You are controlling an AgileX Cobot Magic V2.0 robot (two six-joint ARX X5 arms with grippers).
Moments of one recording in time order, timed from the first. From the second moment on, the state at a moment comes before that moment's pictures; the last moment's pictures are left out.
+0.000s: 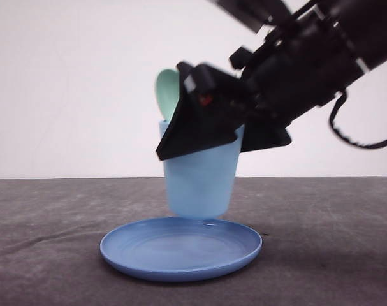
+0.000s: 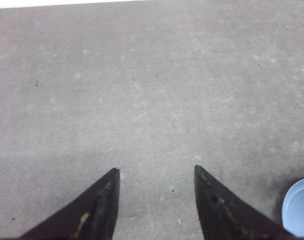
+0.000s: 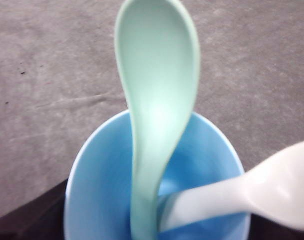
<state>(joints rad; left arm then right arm) -0.14 0.76 0.85 -0.61 0.05 0.01 0.87 1.34 0.52 0.37 -0.08 0.03</state>
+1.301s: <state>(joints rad) -0.14 0.76 0.85 -0.61 0.05 0.01 0.83 1.28 0.52 0.16 -0.08 0.04</state>
